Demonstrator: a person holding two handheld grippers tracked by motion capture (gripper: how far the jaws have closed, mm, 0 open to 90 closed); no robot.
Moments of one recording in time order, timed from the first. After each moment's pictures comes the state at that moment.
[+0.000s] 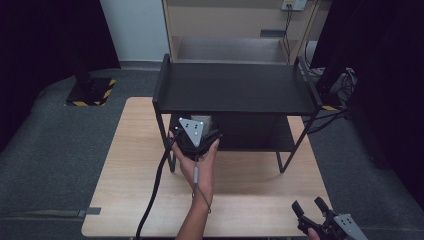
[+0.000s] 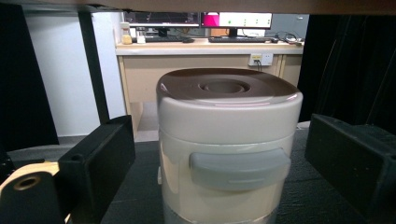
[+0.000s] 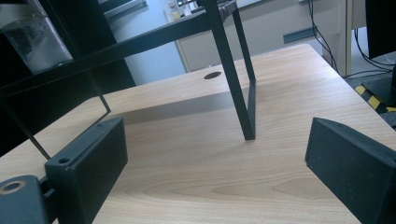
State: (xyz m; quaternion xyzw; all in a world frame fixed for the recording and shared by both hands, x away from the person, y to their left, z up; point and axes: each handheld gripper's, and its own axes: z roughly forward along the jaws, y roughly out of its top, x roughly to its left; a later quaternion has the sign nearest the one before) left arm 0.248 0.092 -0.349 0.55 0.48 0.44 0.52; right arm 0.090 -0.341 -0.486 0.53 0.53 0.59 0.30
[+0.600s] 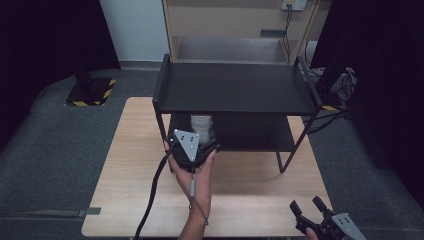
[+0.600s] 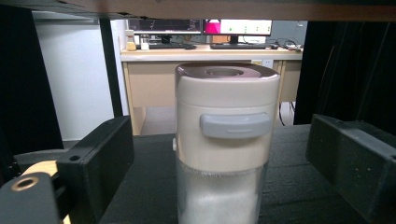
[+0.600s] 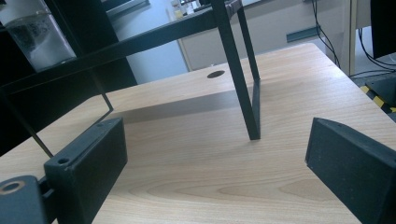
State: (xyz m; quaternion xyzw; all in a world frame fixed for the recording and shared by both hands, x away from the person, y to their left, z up) left arm 0.215 0.099 -0.359 0.54 0.47 0.45 0.53; right arm 0.092 -0.338 -0.486 0.52 0.53 0.59 0.30
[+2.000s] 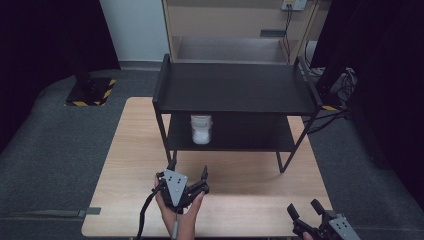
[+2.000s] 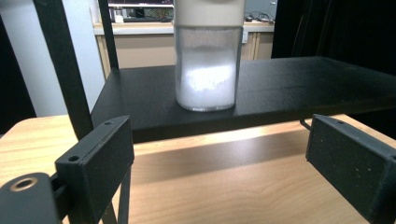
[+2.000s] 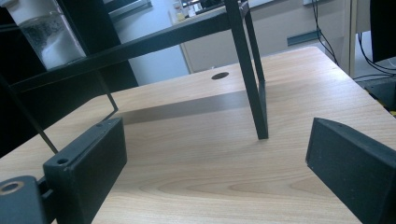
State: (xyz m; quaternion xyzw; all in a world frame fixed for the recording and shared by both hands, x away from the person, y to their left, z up) left arm 0.146 0.145 -0.407 0.60 0.45 0.40 0.53; right arm 0.081 -0.326 -0.484 0.52 0.53 0.59 0.31
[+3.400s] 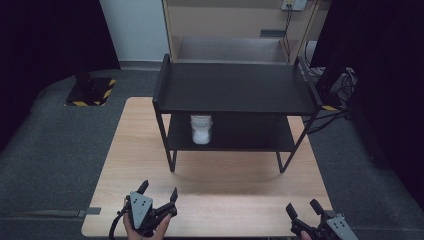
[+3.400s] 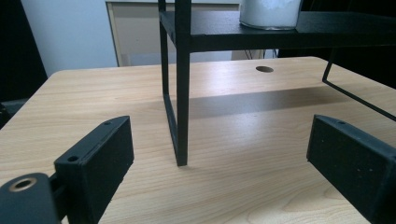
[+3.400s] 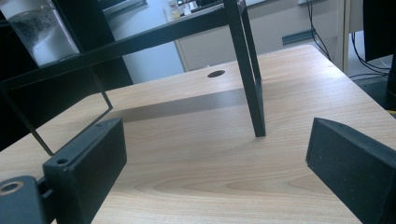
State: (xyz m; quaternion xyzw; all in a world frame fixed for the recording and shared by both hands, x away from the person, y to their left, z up) left arm 0.110 0.222 -0.435 0.61 0.48 0.38 0.50; right arm 0.082 -0.320 -0.485 0.53 0.53 0.59 0.31
